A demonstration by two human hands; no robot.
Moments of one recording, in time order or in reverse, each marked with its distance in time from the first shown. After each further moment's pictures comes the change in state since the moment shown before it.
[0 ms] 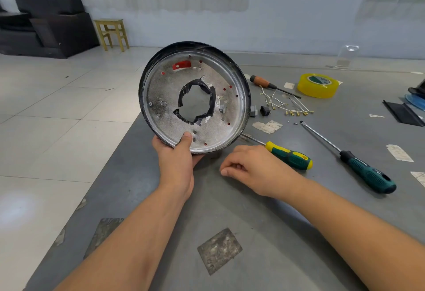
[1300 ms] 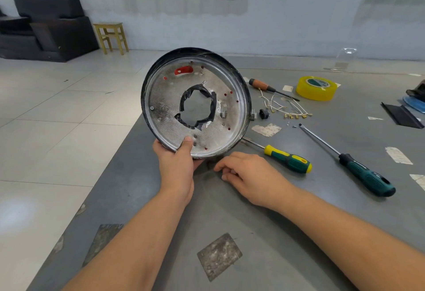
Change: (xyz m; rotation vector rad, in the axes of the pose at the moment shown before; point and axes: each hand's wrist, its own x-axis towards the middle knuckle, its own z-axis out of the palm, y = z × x) left_hand -0.002 0.000 0.002 0.036 0.003 0.009; right_hand 0.000 0.000 0.021 0.011 0.100 -0.029
